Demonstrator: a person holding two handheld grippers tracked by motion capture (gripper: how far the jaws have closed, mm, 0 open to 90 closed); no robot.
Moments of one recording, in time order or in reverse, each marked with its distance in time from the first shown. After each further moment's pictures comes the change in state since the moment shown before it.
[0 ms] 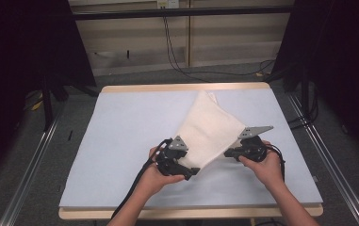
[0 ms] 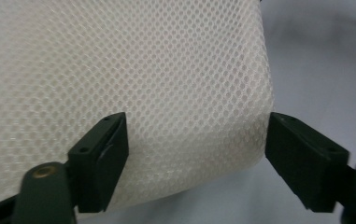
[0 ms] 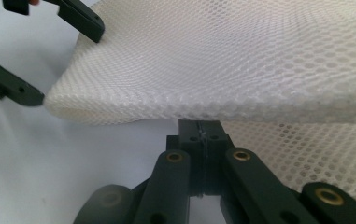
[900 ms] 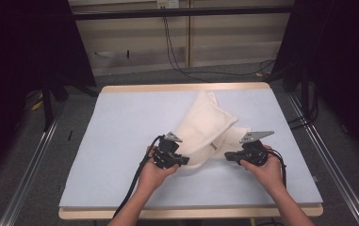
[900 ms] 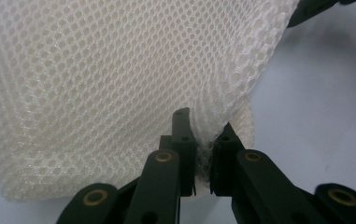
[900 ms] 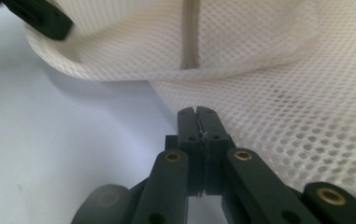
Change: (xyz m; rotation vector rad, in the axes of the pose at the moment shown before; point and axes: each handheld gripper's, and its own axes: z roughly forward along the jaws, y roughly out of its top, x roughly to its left) left arm 0.024 -0.001 -0.019 0.004 0.003 -0.229; right arm -0.007 -0.019 0.006 0.012 -0.019 0.014
